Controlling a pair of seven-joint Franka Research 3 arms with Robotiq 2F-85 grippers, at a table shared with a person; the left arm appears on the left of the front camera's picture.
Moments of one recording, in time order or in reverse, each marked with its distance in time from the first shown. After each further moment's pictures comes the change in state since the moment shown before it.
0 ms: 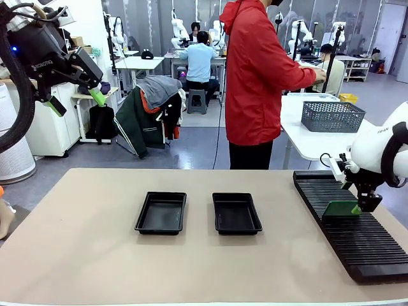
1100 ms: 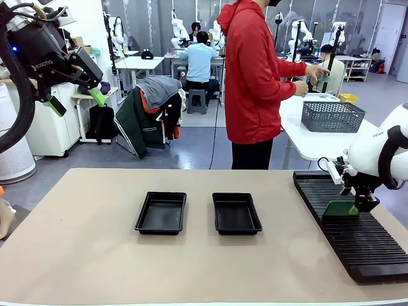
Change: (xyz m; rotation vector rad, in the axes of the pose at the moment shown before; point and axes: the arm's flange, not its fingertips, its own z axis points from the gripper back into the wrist) left arm 0.000 0.000 0.000 0.000 0.000 0.000; right arm 0.001 -0.001 -0.011 0.008 0.017 0.046
